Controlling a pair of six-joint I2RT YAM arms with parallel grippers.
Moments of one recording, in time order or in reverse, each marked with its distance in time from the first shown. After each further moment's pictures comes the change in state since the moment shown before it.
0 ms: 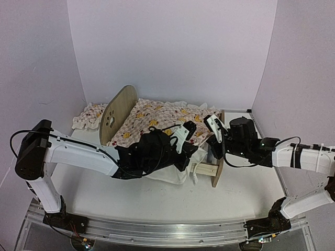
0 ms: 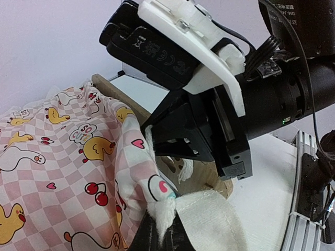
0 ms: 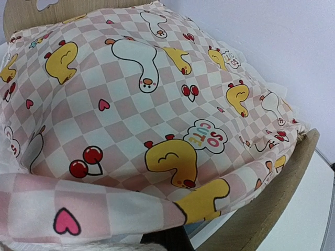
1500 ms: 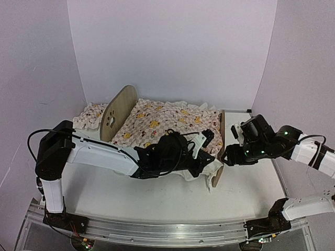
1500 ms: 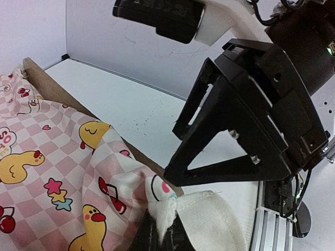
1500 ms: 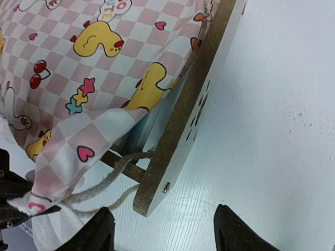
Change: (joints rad) left arm 0.003 0.193 0.183 -0.026 0.234 -0.068; right arm -0.006 -0.187 0.166 -0.806 -0.038 0.702
